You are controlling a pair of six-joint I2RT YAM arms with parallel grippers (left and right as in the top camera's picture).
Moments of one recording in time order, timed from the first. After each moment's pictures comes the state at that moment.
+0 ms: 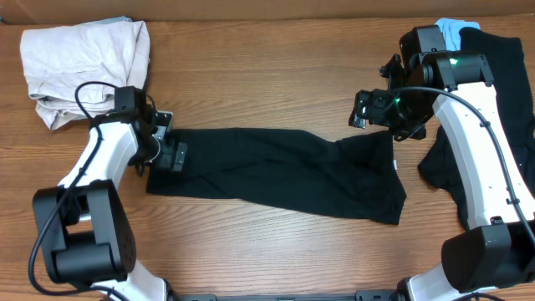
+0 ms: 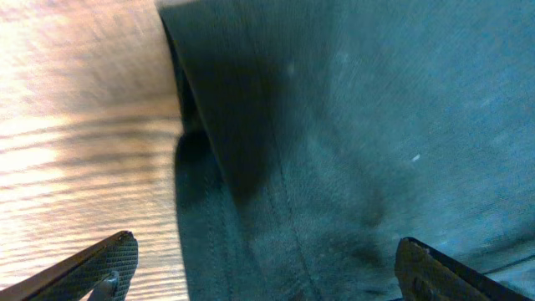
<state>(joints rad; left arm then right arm) 0.12 1.80 1.15 -0.78 0.05 0.24 0.11 1.73 1.72 -1.40 -0.24 0.23</state>
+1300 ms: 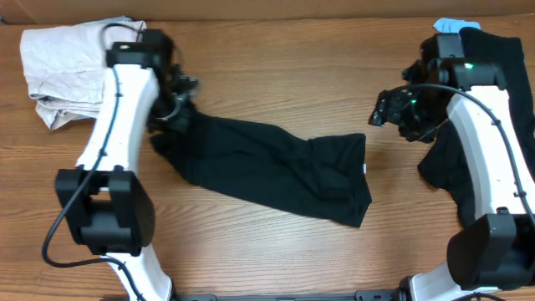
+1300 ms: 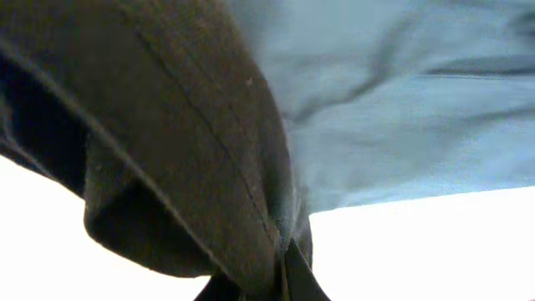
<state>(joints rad) -0.08 1.97 1.79 -1.40 0.05 0.29 -0.01 1.73 1.62 -1.31 -0.24 0.28</state>
